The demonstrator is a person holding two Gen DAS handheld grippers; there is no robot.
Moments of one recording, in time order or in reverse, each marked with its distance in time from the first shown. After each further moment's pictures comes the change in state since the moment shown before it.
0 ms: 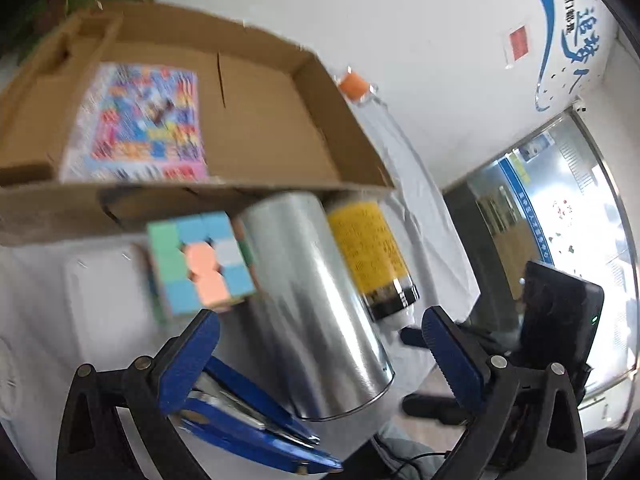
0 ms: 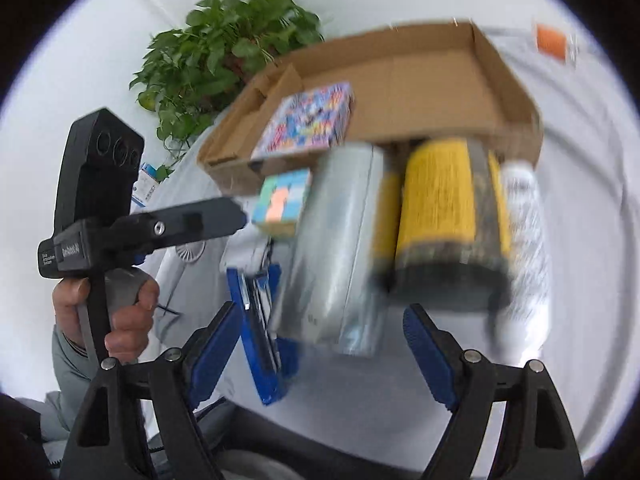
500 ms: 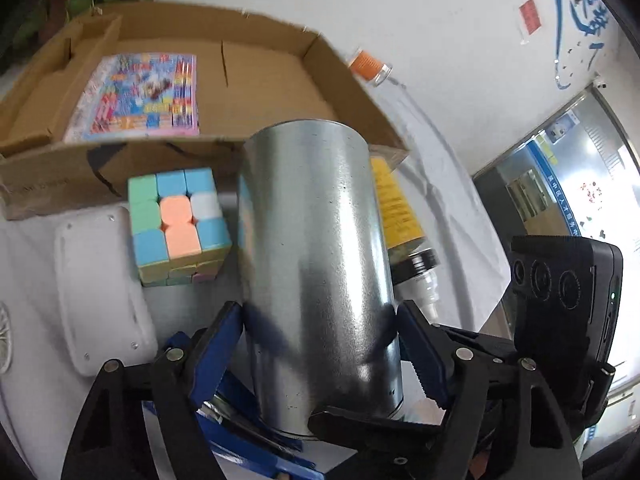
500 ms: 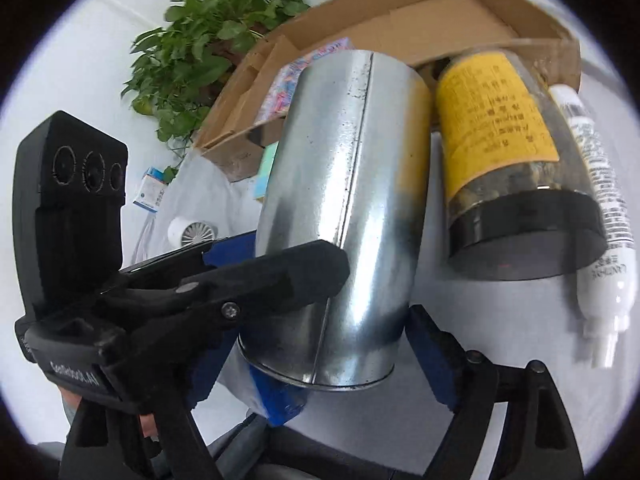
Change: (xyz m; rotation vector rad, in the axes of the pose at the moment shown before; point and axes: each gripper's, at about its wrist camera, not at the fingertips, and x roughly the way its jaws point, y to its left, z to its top) left arm 0.008 -0.046 -0.026 0.056 -0.043 0.146; right arm 0.030 0.016 -0.011 0.071 0.010 0.080
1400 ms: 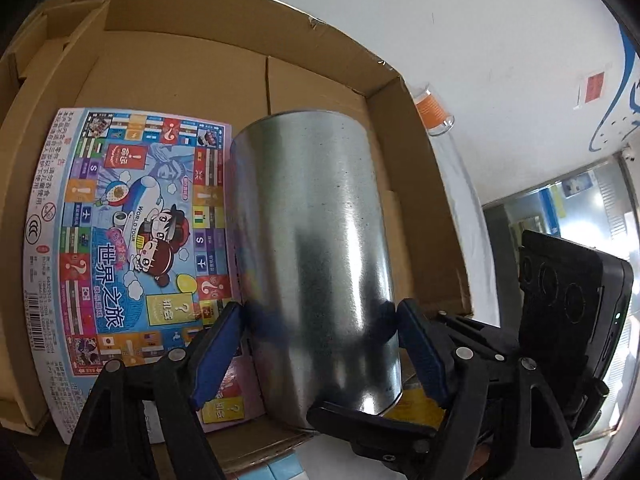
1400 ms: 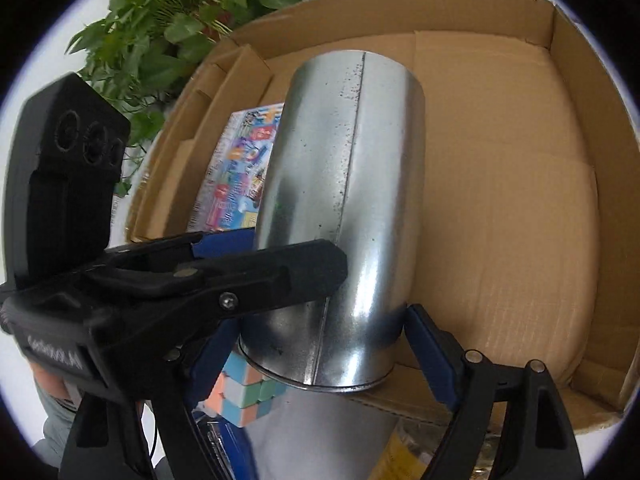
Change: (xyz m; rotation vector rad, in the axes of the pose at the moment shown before) left arm 0.072 0.099 0.195 -0.189 0.125 -0.039; right arm 0.087 -0.023 0.204 -0.085 0.197 -0.106
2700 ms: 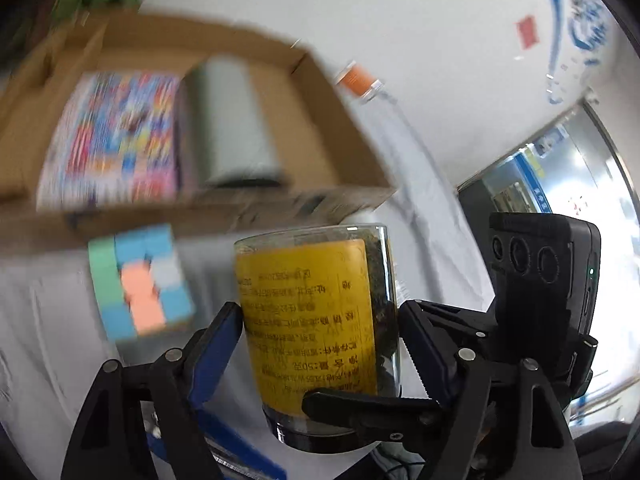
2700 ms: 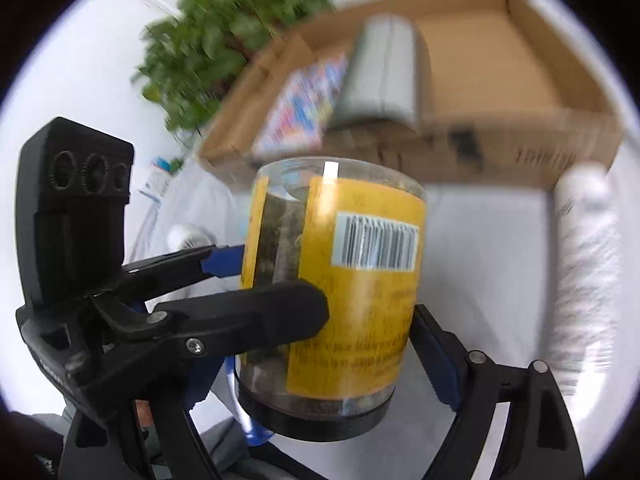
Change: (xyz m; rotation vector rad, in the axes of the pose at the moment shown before) left arm -0.081 -0.075 -0.138 0.230 -0.143 -0.044; right arm -0.069 0.007 -0.168 -0.029 -0.177 0.117
